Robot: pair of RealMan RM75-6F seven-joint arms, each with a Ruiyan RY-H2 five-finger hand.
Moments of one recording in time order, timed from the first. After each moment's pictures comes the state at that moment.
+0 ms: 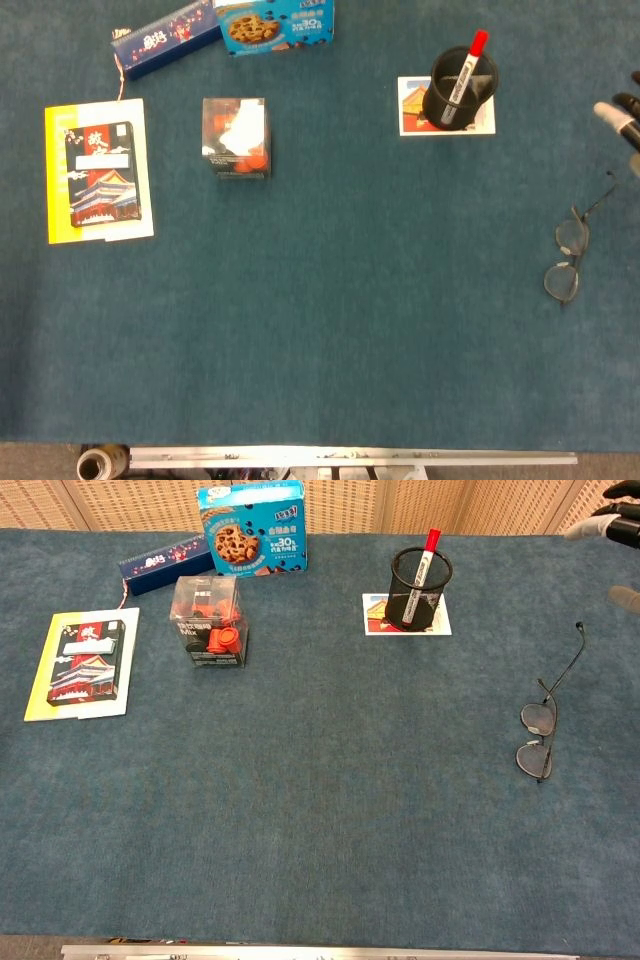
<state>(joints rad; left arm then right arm) -0.06 -1.16 -0.06 -1.62 1.45 1.52 0.20 0.46 -1.25 0.00 -1.12 -1.74 1.41 -0.06</state>
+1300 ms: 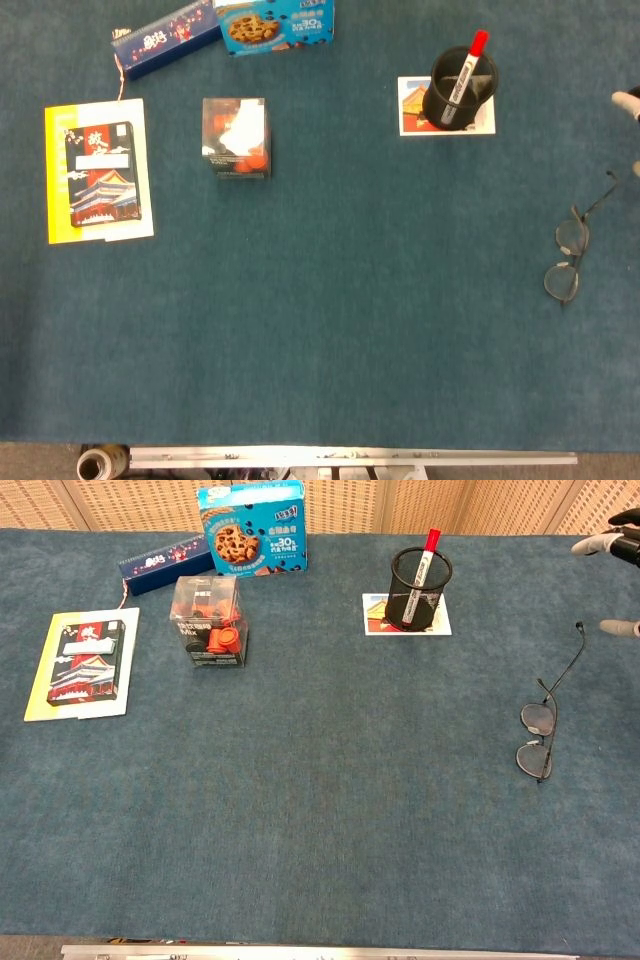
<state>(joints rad) -0.06 -1.15 -0.06 -1.62 1.46 1.53 0.20 0.45 -1.55 0.00 -0.60 -1.67 1.44 0.30</state>
